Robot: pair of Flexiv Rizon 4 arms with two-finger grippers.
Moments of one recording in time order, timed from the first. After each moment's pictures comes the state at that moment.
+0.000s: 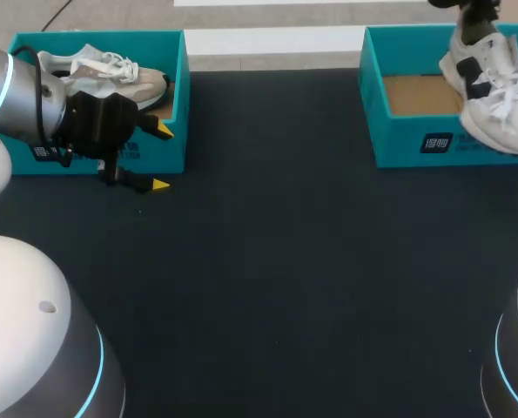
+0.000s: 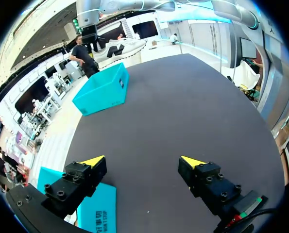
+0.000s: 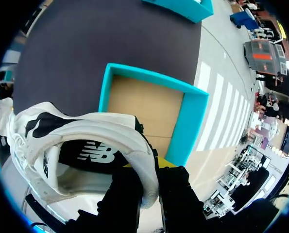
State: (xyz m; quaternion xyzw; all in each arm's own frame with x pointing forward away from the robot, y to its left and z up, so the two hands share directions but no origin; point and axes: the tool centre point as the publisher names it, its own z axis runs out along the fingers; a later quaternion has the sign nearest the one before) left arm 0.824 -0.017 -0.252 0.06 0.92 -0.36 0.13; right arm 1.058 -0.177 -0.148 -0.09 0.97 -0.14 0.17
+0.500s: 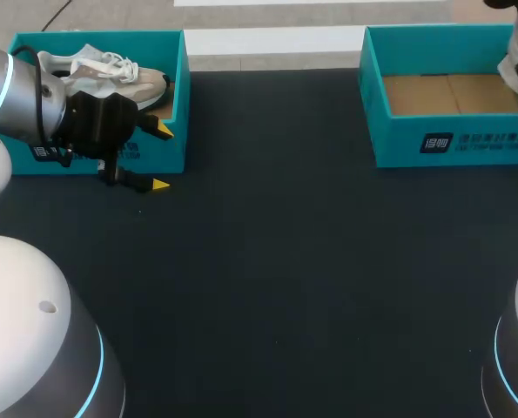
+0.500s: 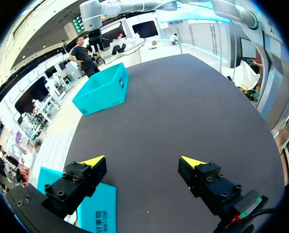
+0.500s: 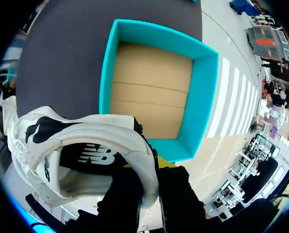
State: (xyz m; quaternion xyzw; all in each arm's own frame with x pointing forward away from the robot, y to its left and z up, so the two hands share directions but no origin) left arm 0.824 -0.017 -0.252 0.06 0.92 -0.36 0.13; right arm 1.057 -0.279 -0.158 -0.04 0.98 -0.17 0.14
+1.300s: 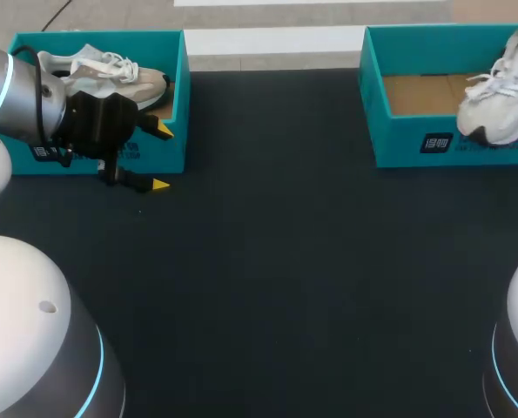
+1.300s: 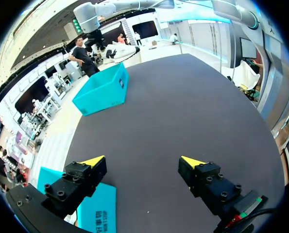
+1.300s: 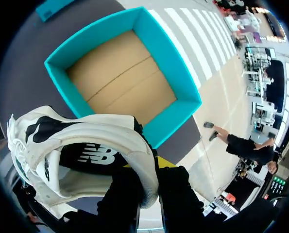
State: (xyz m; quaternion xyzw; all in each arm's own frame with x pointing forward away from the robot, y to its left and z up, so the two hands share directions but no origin) left arm 0.824 -0.017 -0.252 0.06 0.92 -0.36 0.13; right arm 1.039 -0.306 -0.152 0.33 0.92 -0.17 0.15
